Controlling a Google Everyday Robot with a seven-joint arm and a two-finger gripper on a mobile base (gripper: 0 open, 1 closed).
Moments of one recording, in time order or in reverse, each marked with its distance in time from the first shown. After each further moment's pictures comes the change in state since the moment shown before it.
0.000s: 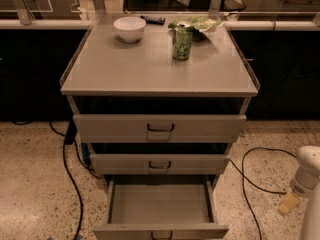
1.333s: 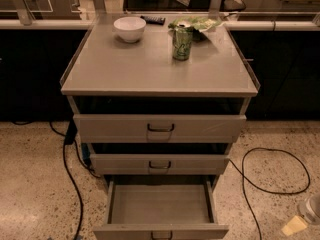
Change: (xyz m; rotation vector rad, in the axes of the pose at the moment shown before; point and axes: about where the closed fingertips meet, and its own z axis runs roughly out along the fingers) arm 0.025 0.040 0.052 -0.115 -0.315 -0.032
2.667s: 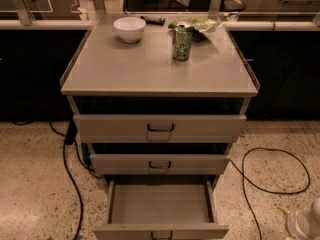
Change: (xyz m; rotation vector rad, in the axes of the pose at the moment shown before) arm 0.007 0.062 0.045 -0.044 -0.079 -0.444
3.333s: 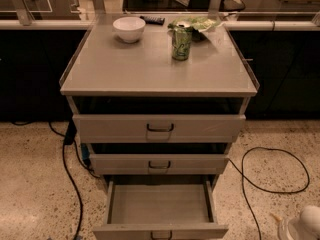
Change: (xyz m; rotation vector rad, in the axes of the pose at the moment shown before) arm -0.005 0.027 0.022 -0.007 0.043 -0.045
